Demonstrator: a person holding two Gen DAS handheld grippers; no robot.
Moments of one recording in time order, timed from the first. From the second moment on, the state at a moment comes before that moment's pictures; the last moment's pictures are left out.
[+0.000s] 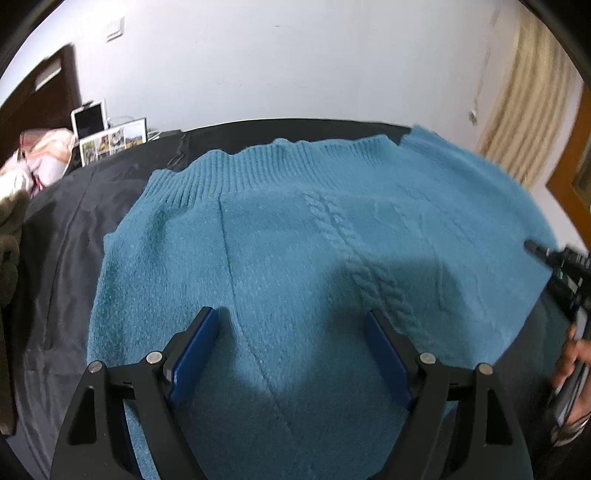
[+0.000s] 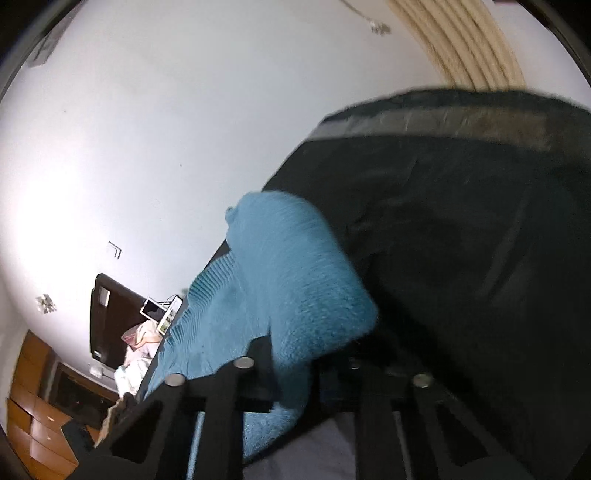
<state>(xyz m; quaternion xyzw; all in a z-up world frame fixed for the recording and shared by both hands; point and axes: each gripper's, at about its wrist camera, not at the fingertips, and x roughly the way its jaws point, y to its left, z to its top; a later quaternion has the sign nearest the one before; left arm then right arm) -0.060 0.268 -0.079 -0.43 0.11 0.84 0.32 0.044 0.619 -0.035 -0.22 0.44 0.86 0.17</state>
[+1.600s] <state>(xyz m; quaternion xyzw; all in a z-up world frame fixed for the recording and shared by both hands) -0.056 0.371 0.011 -0.52 -0.02 0.68 0.52 0.136 0.511 0.020 -0.19 0.16 0.95 0.17</state>
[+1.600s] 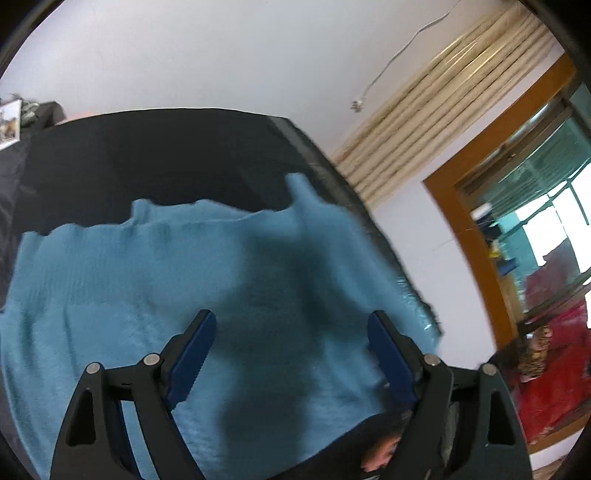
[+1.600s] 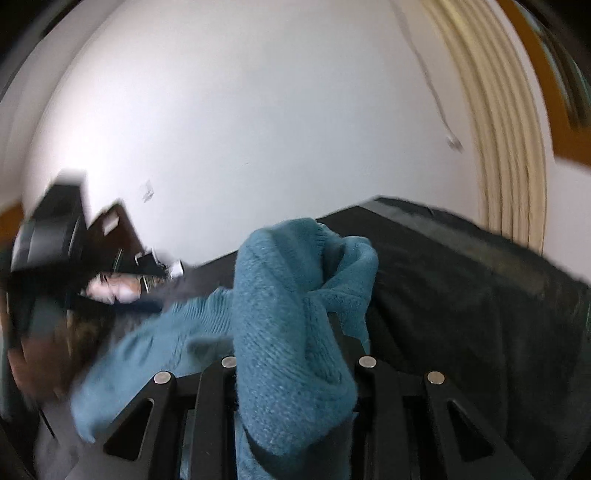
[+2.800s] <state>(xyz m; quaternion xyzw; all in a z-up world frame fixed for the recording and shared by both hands) -0.053 0.510 -0.010 -0.55 0.17 0.64 0.51 0.146 0.475 0.016 -0.21 0.09 0.95 0.21</state>
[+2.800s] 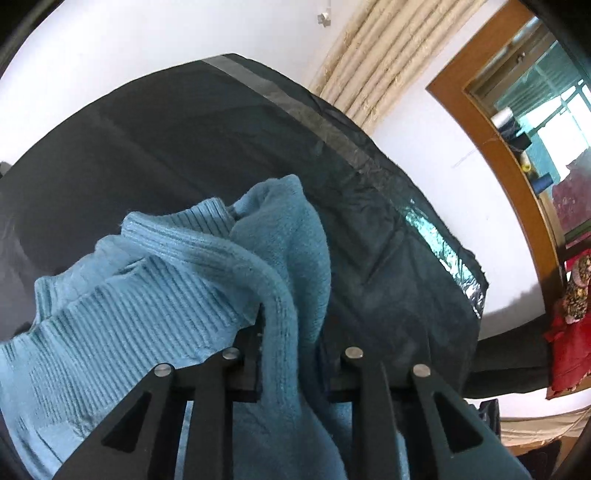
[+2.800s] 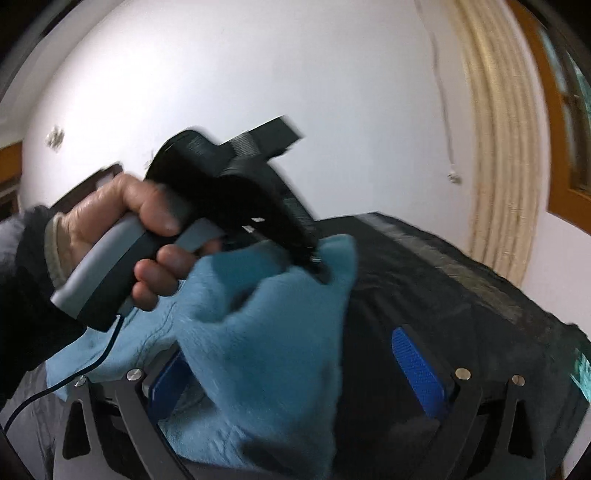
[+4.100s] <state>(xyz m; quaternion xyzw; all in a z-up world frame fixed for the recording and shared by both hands) -0.169 0.212 -0.013 -0.55 -0.01 0.72 0.43 0.029 0.262 -0.003 -0.32 -0.09 0.94 -0.03</state>
